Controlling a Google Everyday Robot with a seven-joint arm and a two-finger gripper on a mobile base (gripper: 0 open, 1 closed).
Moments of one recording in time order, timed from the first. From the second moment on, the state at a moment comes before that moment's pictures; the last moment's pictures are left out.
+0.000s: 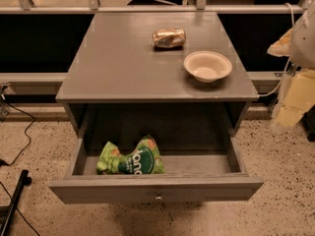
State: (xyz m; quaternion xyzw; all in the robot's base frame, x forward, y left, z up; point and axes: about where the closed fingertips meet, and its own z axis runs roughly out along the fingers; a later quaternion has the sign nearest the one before) arm 0.438 -0.217 0.976 -0.60 0.78 -0.03 0.16
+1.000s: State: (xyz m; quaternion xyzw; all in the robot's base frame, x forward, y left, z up) arm 0.483 -0.110 0.935 -0.68 0.71 -0.01 0.18
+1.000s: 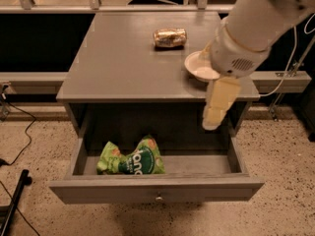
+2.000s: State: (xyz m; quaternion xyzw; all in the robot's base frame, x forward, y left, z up) arm 0.490 0.002 0.789 -0.74 0.65 0.02 0.16
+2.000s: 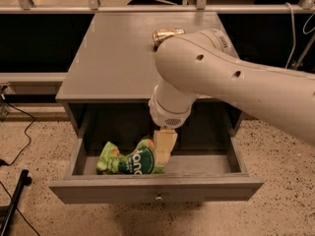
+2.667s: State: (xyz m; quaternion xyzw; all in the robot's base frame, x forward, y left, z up) arm 0.489 0.059 0.730 -0.80 0.59 0.03 0.11
